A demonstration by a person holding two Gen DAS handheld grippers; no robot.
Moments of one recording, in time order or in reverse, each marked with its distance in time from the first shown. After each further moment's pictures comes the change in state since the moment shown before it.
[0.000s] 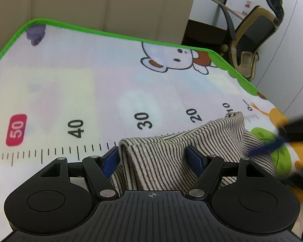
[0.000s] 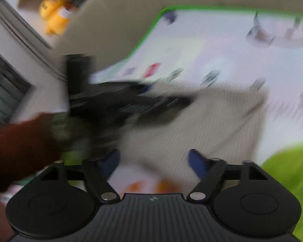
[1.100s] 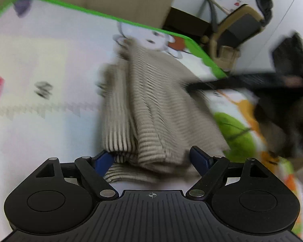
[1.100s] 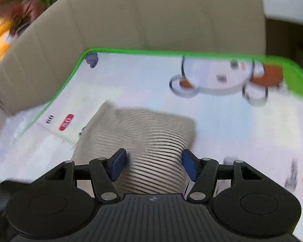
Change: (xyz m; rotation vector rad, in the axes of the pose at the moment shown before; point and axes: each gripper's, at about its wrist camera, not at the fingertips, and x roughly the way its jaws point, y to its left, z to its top) left arm -0.016 -0.030 -0.034 -0.103 0.097 -0.196; right arm -0.001 -0.079 0.110 -0.139 -0.248 -0.466
